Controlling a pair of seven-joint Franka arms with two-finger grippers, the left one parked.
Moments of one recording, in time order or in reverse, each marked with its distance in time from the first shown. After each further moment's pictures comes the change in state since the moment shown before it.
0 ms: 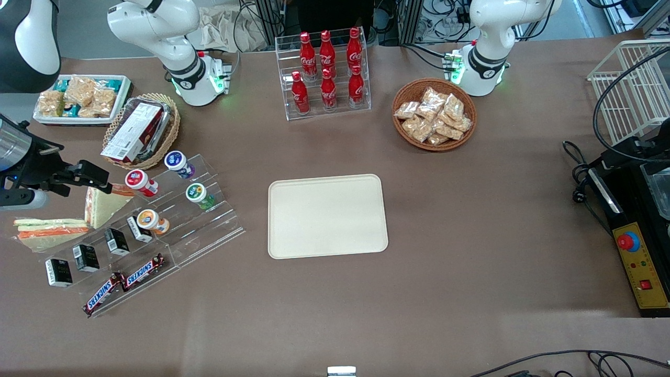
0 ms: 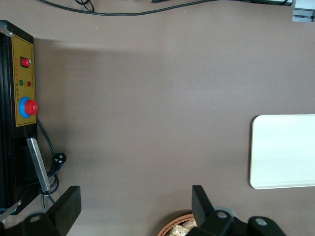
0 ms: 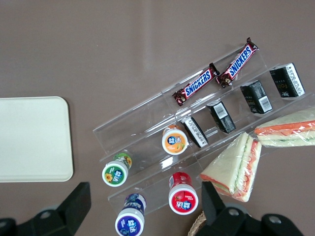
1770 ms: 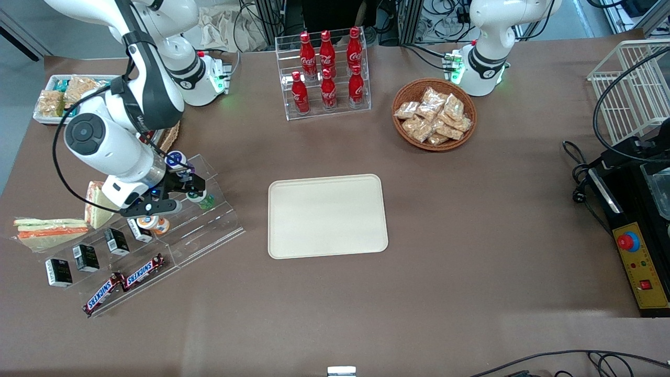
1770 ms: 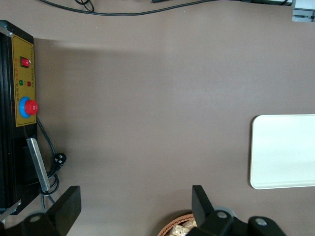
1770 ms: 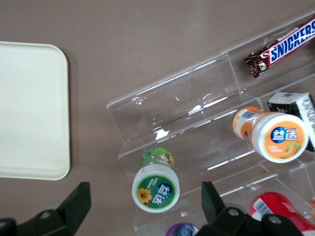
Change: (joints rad) arm 0.202 -0.016 0.010 -0.528 -0.017 0.455 0.108
